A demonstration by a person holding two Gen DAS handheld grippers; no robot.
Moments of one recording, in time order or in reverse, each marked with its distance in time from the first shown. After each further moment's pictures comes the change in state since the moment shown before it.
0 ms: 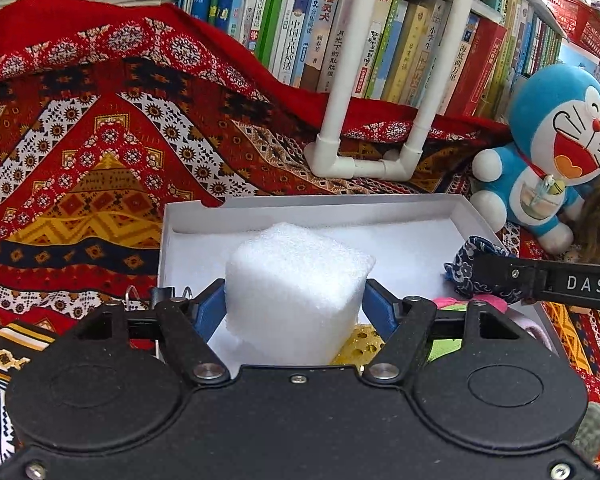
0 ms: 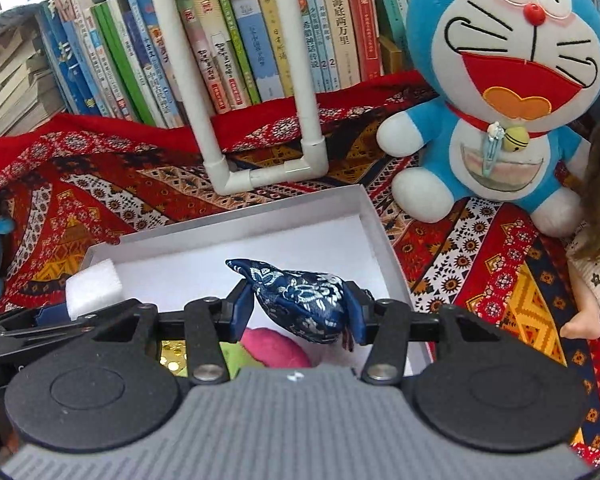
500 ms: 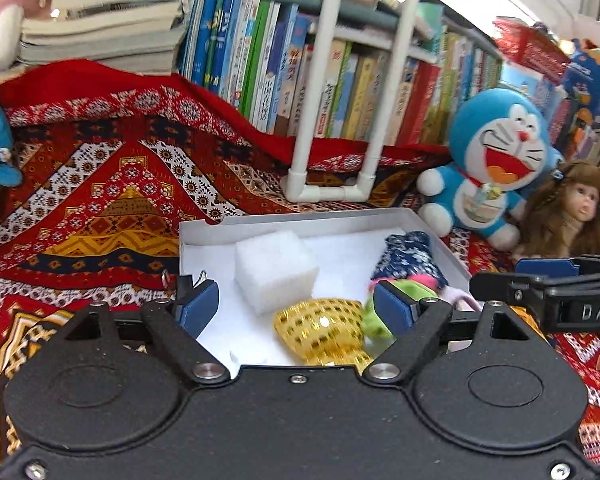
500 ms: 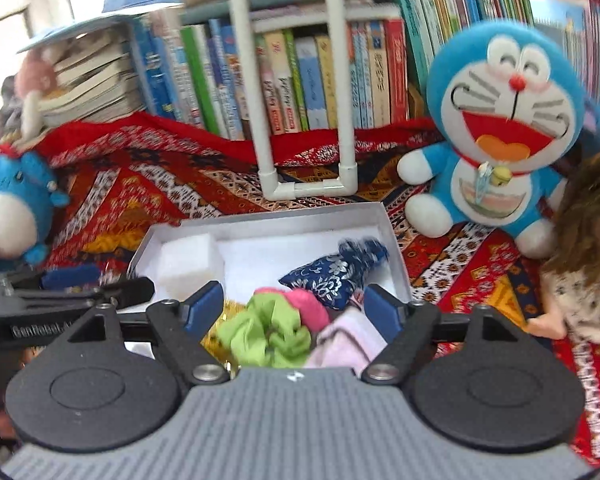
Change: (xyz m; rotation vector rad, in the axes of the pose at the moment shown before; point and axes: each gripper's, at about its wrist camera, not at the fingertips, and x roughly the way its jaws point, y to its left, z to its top) left arm -0.095 -0.005 -0.030 0.056 -0.125 -0.053; right arm -0.088 0.019 -0.032 -0.165 -0.086 0.037
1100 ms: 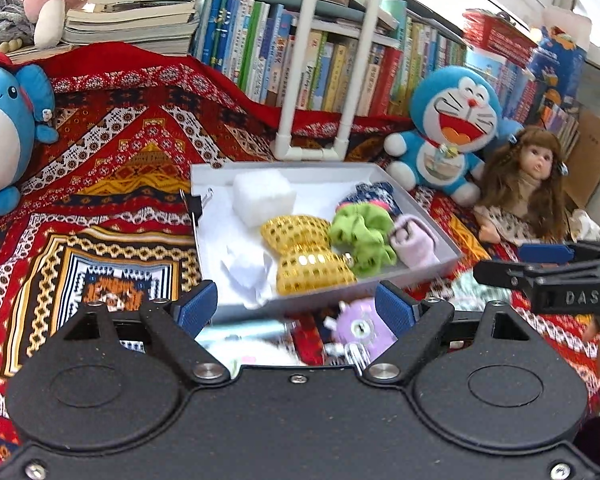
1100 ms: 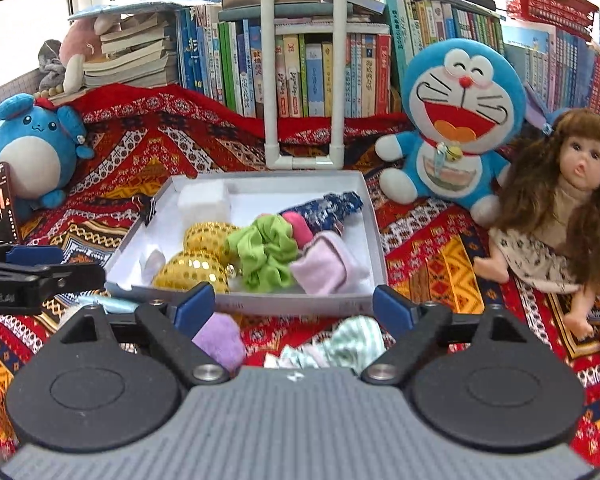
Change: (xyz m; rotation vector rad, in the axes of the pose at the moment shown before) left arm -0.093 -0.016 -0.073 0.009 0.023 -0.013; right arm -0.072 0.002 -0.069 -0.057 -0.026 -0.037
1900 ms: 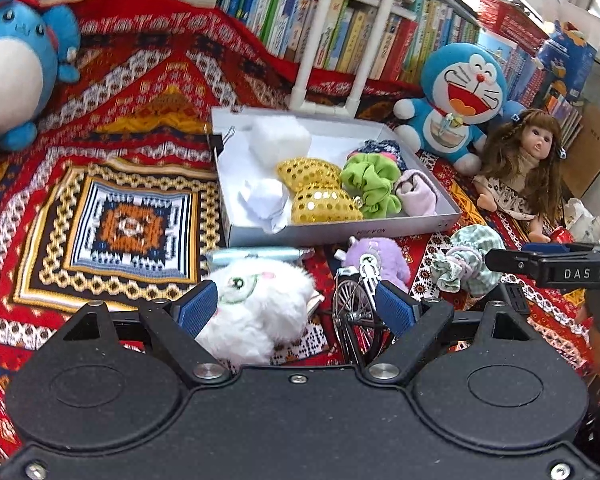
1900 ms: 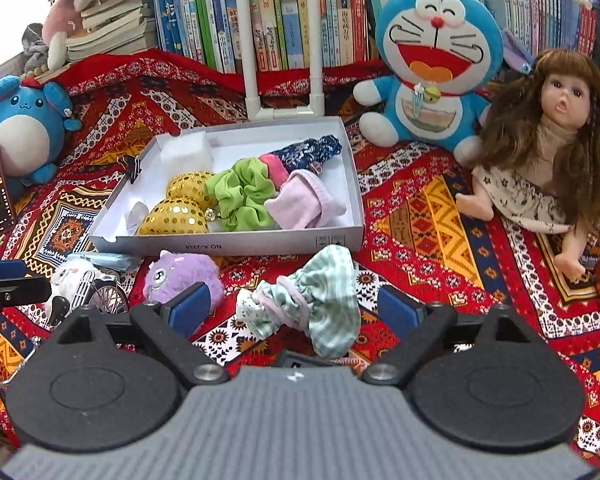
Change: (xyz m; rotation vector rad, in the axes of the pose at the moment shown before) left arm -0.019 0.024 -0.029 -0.094 0.122 -0.020; right arm 0.001 -0.020 -0.021 0.053 0.128 0.004
